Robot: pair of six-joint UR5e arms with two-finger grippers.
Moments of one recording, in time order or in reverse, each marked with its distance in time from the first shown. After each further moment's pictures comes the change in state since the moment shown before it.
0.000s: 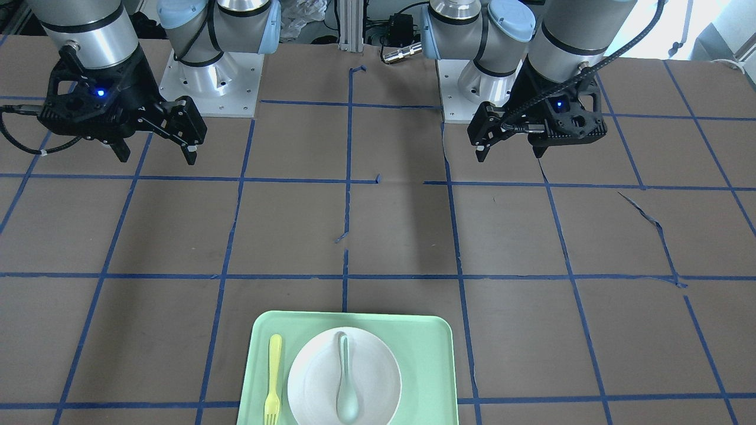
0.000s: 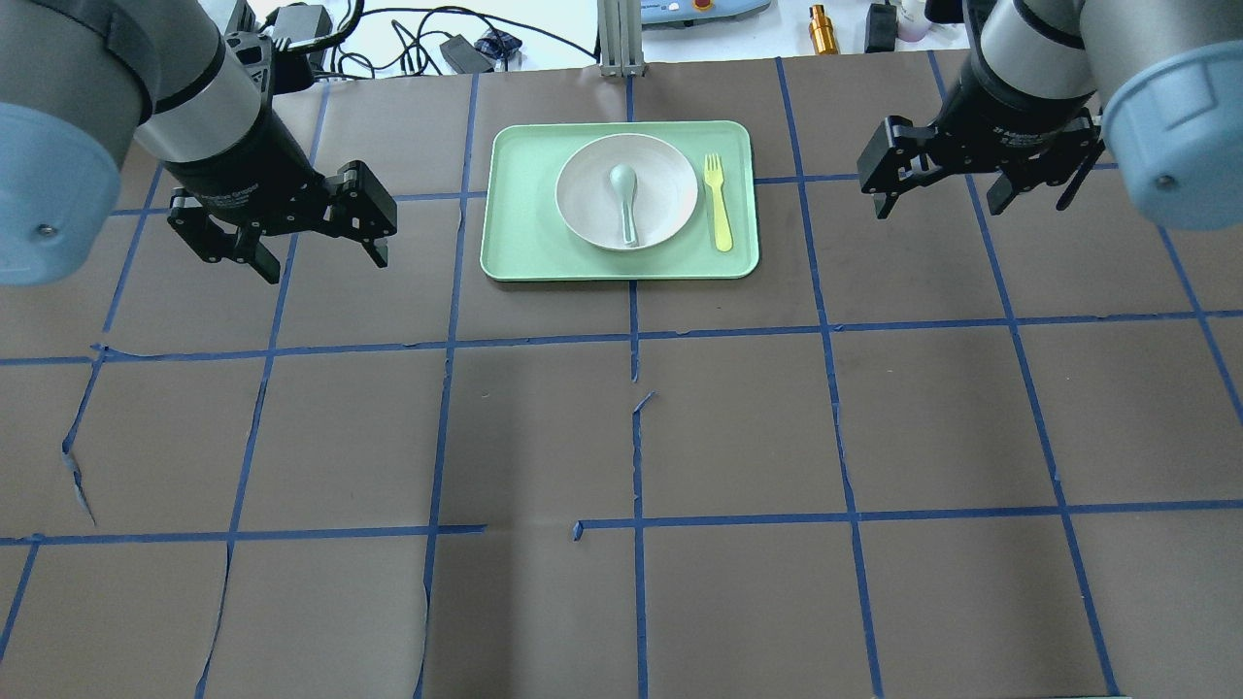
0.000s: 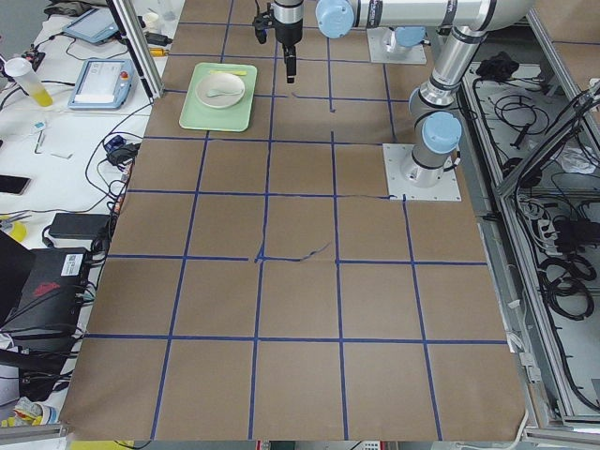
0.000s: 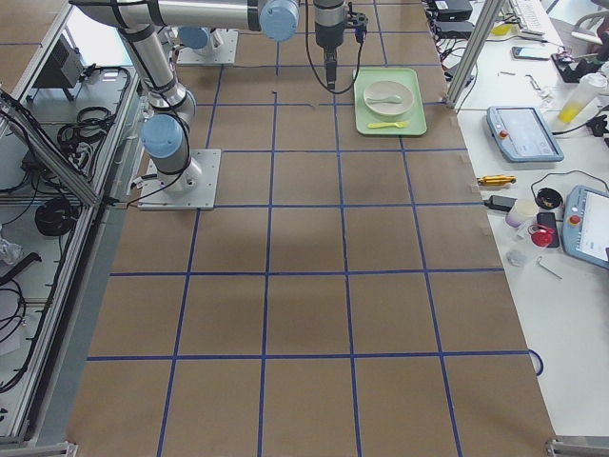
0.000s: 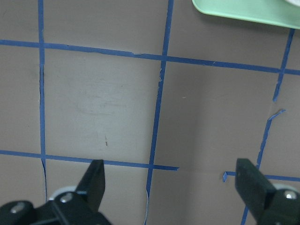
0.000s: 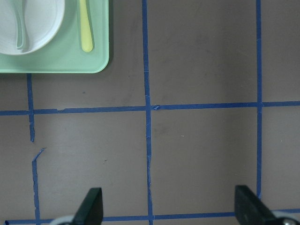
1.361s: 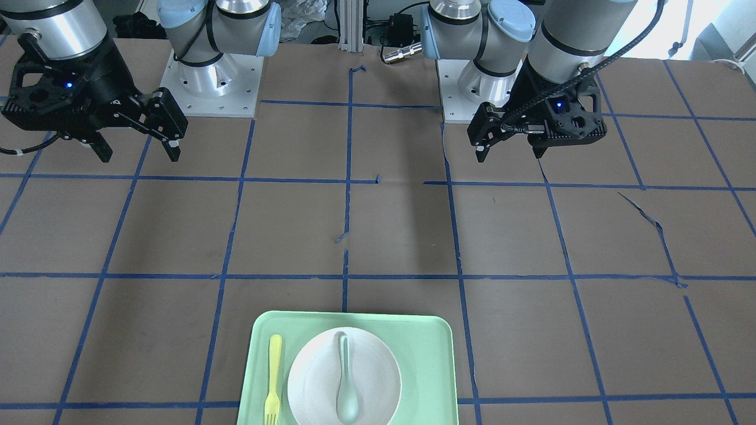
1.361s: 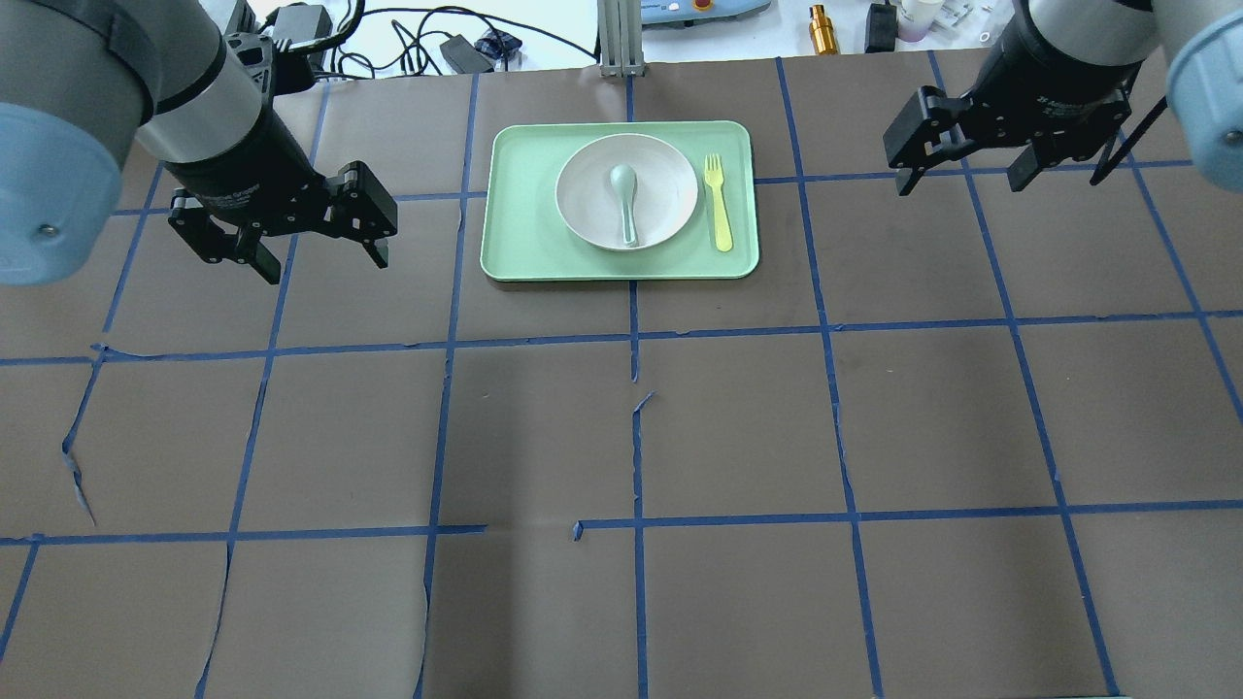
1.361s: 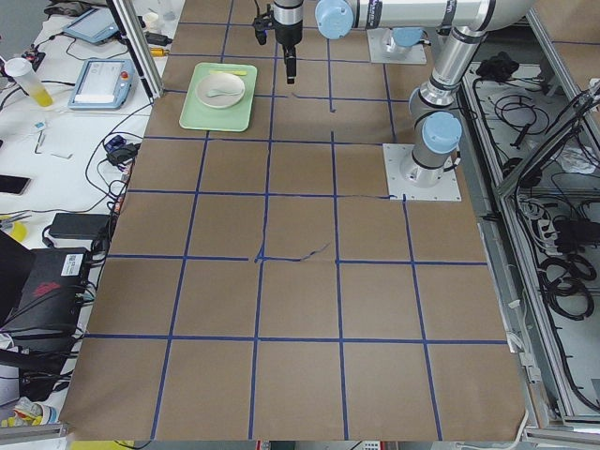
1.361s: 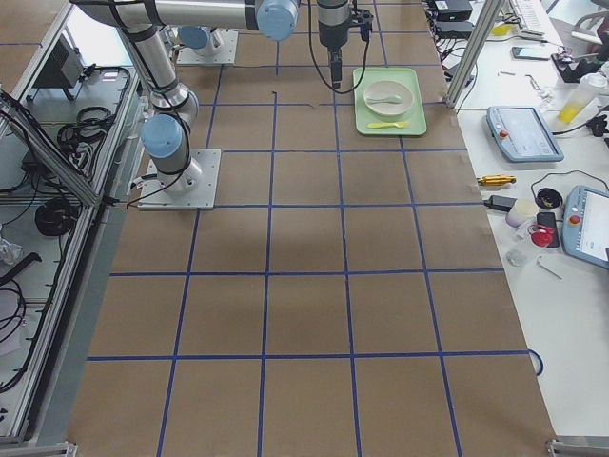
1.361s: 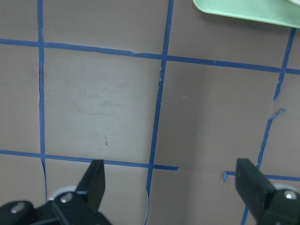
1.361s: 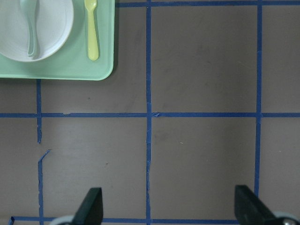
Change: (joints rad) left arm 0.000 -0.001 0.000 0.000 0.000 0.000; right arm -0.057 -0.002 -0.033 0.024 0.056 -0.079
